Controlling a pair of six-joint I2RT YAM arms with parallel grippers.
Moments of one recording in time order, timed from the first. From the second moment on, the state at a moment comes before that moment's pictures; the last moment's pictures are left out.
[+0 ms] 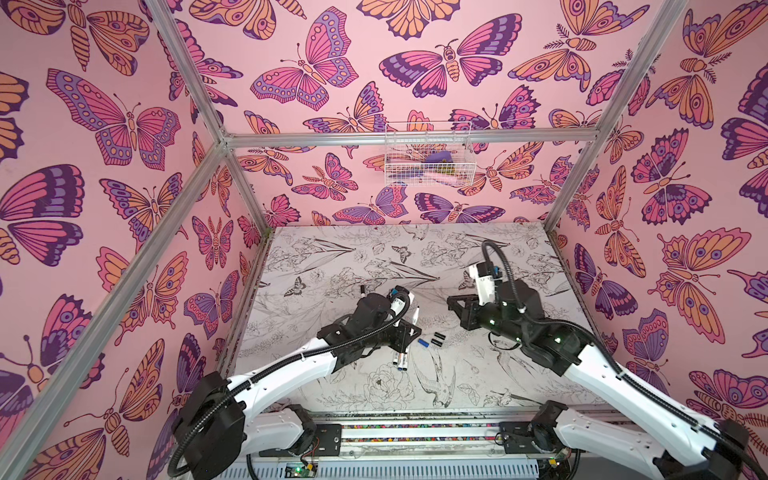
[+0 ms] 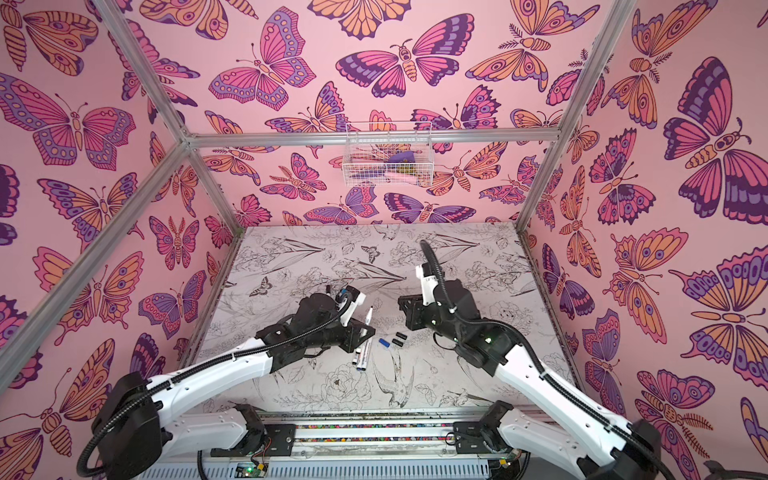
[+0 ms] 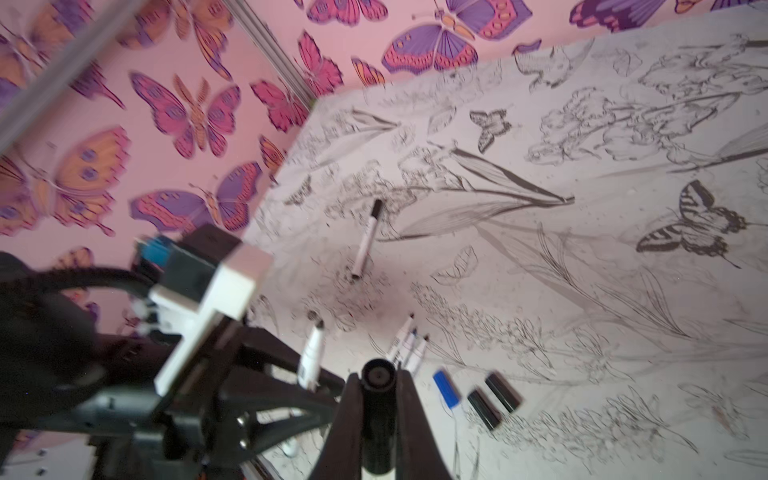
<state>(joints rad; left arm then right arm) -0.80 1.23 0.76 -0.13 0.35 -0.41 0.69 0.95 0.86 -0.31 -0.09 0.59</state>
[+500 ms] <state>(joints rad) -0.86 1.23 0.79 -0.11 0.41 -0.32 0.68 1.05 0.86 -0.16 -0.30 0.65</state>
